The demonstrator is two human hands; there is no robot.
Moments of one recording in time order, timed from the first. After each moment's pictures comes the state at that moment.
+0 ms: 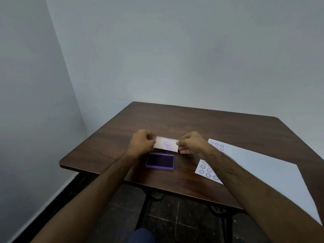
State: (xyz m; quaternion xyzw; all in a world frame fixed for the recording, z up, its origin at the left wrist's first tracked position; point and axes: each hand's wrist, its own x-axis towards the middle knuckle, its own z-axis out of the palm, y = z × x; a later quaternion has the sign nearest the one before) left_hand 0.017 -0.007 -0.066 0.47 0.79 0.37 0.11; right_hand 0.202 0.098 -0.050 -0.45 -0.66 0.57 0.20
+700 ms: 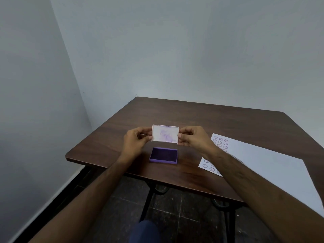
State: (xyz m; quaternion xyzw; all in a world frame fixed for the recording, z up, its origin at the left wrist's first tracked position) left_hand 0.013 -0.048 -0.083 0.47 0.68 0.55 0.09; right_hand 0.212 0.078 -0.055 -0.33 -0.70 0.57 0.29
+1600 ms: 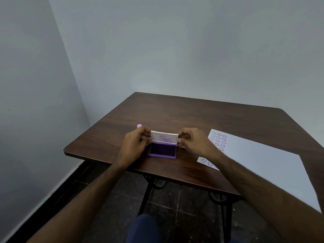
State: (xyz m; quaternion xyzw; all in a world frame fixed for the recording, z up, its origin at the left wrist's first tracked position) left_hand 0.015 -0.062 -0.100 0.56 0.69 0.45 -0.02; right_hand 0.223 0.071 -0.067 -0.31 -0.84 0.39 0.22
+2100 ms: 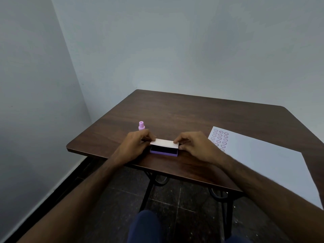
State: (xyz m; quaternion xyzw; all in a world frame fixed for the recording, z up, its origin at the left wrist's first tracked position) left_hand 0.003 -0.075 -0.100 0.66 0.66 0.37 0.01; right_hand 0.238 0.060 -0.074 -0.21 -0.92 0.26 0.20
